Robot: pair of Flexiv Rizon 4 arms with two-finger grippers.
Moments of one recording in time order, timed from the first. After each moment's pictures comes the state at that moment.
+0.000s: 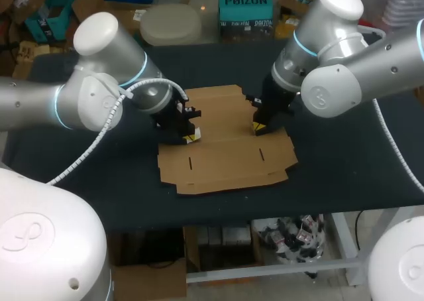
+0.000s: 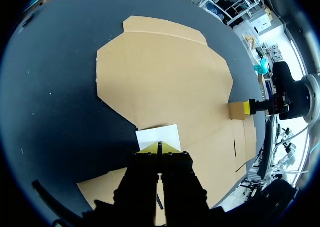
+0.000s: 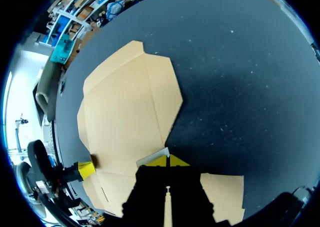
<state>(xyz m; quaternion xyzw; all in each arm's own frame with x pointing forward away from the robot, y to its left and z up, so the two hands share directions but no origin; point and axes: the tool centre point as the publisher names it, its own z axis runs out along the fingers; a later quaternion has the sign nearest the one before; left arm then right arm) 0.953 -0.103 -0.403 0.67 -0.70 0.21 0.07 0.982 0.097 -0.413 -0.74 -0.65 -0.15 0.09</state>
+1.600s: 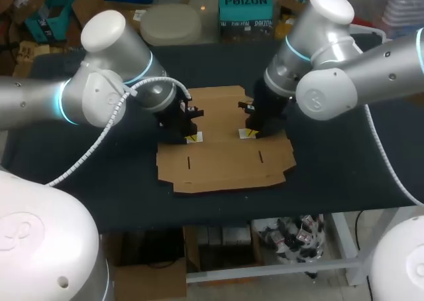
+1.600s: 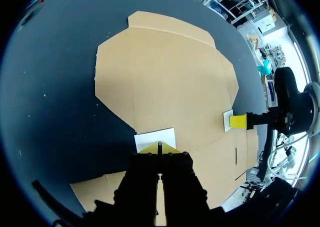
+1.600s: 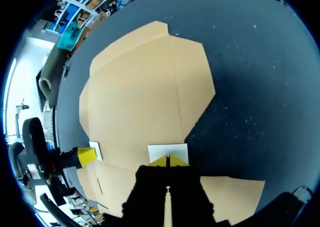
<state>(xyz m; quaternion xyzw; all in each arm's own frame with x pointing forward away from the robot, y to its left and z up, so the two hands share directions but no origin) 0.958 -0.107 -0.411 0.68 -0.70 0.20 0.08 0.968 0.116 -0.425 -0.71 -0.68 -0.14 0.11</state>
